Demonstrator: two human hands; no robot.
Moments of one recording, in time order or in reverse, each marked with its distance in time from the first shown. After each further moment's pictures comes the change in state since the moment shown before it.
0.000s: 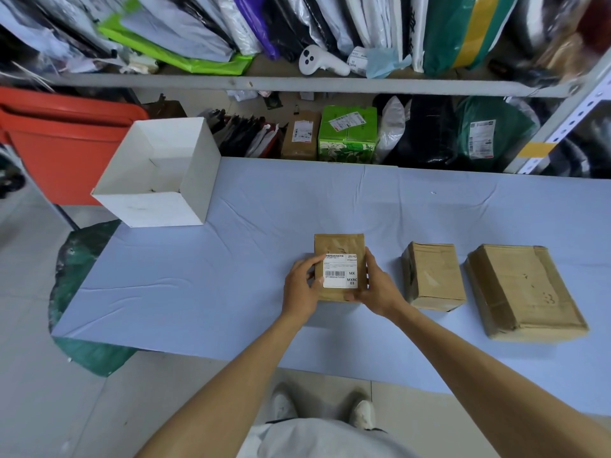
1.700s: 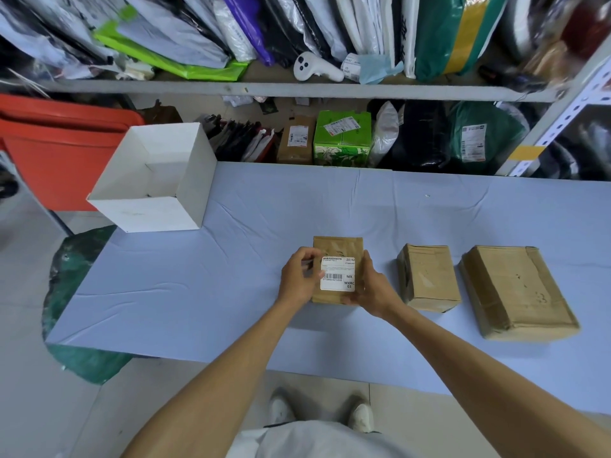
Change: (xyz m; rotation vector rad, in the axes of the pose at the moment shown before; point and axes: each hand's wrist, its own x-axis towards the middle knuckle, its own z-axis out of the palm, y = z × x) left_hand 0.019 0.020 -0.008 0.016 -0.041 -0.049; right_hand -0.009 -0.015 -0.007 0.031 -0.059 0.099
